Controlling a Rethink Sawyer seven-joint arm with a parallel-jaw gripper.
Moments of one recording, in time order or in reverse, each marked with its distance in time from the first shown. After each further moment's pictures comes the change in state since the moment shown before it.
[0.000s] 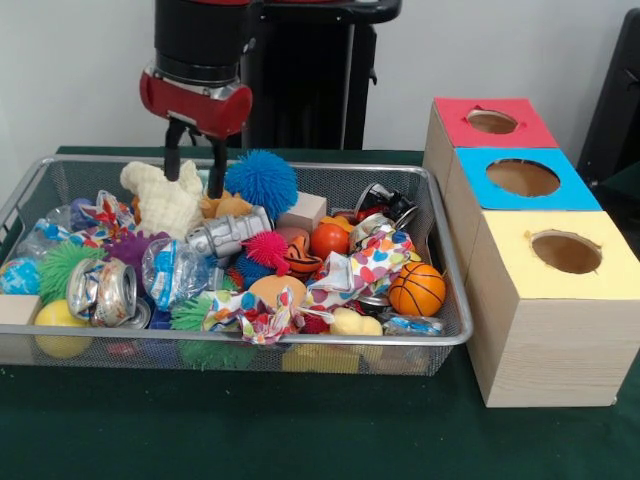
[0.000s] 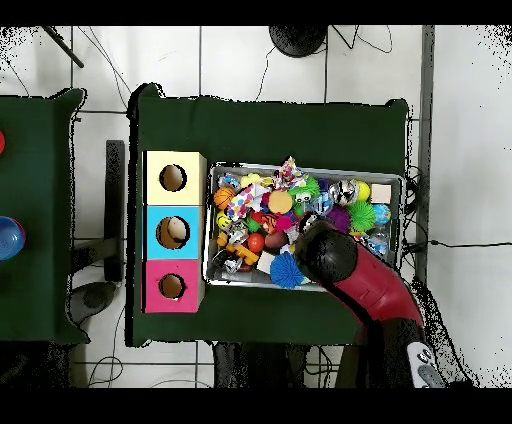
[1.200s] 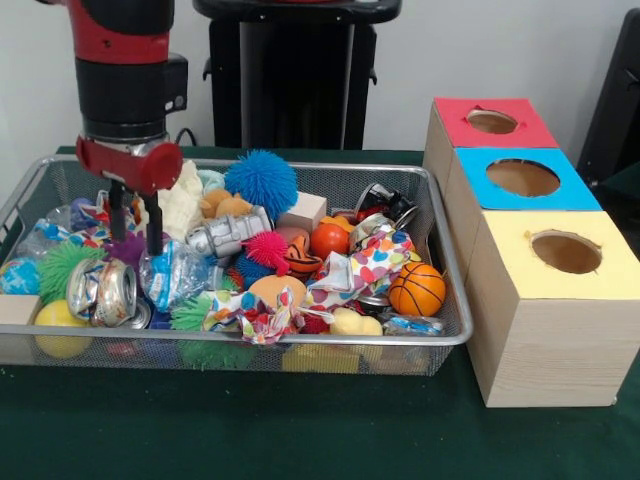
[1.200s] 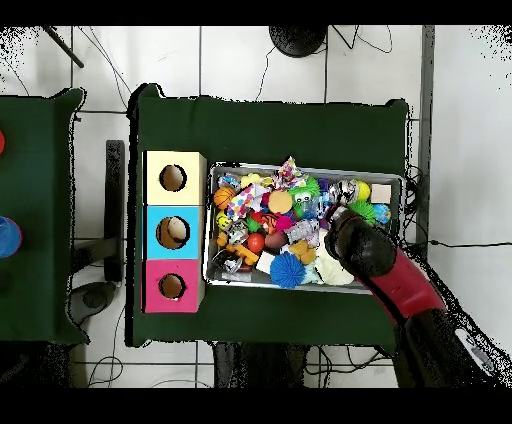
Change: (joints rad) arm -0.327 0.091 0.285 -0.006 -0.081 -0.159 0.000
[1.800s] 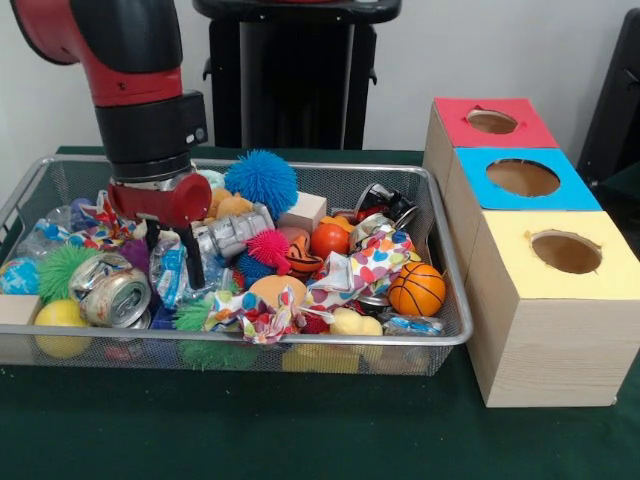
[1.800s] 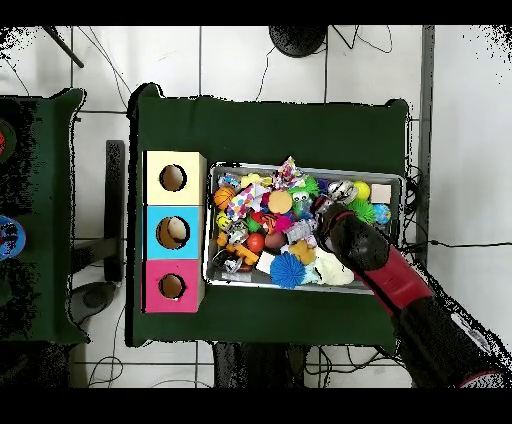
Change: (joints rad) arm -0.156 0.083 0.226 0.012 -0.077 -0.031 0.000
